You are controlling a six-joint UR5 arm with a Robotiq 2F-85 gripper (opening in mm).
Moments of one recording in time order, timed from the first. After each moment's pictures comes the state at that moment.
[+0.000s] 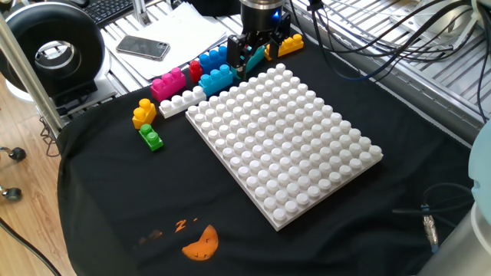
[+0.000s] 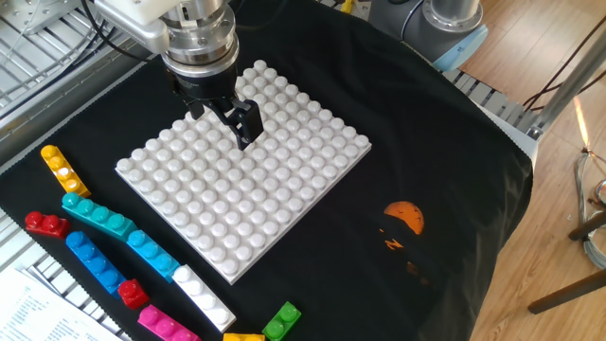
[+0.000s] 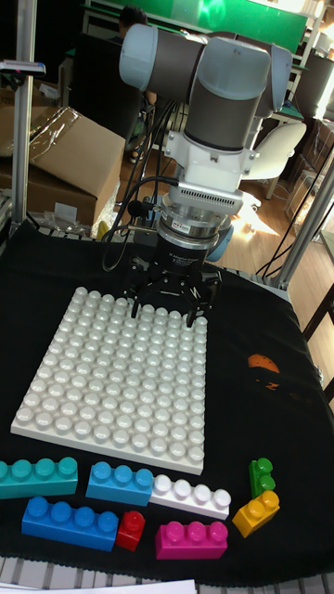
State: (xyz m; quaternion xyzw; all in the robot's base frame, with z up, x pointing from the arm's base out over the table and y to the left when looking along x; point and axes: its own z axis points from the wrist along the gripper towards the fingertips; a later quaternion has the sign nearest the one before) arm 0.544 0.002 0.190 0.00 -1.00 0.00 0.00
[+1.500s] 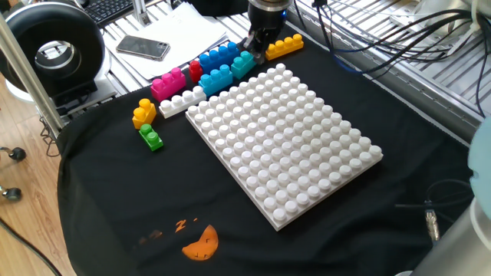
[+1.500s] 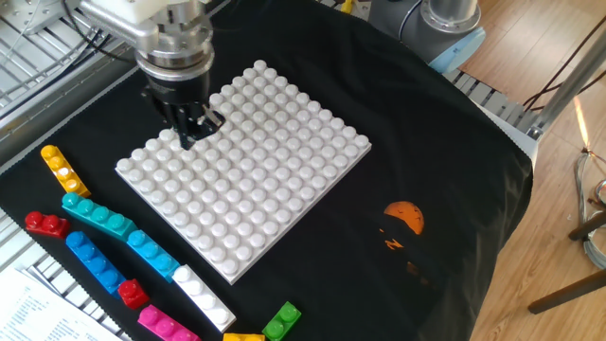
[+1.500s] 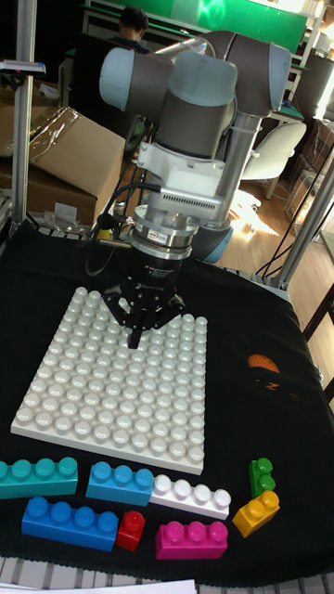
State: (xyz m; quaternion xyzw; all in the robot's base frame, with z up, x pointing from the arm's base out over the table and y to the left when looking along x) arm 0.588 -0.046 0.169 0.11 -0.99 0.02 -0.07
